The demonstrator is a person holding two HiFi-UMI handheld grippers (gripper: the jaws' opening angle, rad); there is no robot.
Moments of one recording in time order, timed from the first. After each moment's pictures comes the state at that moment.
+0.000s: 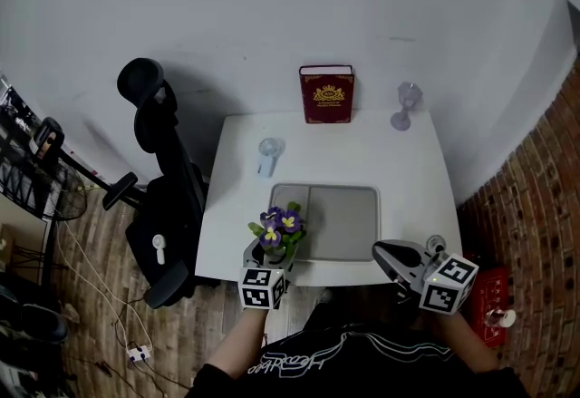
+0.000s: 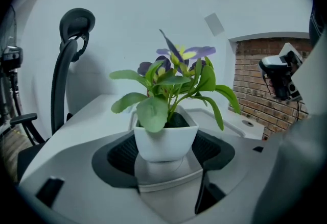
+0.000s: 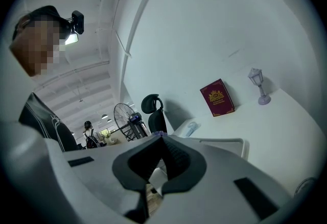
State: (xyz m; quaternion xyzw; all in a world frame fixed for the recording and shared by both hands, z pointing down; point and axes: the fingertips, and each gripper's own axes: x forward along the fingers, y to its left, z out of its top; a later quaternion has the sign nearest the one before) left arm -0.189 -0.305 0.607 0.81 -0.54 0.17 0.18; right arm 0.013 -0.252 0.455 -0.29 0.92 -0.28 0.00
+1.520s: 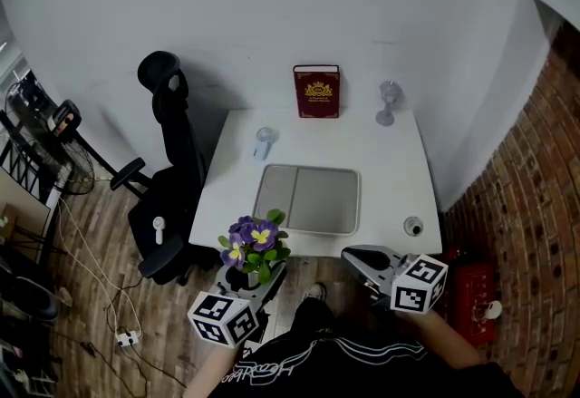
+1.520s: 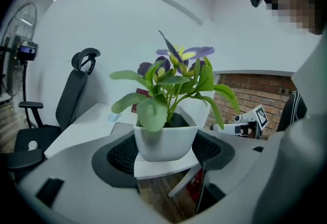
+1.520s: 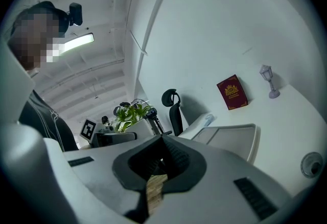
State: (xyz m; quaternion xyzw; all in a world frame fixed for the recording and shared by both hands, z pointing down) left arm -0.142 -0.132 0.451 0.83 -0.52 0.06 0.22; right arm 0.008 -0.147 0.452 -0.22 0.94 -0.26 0.00
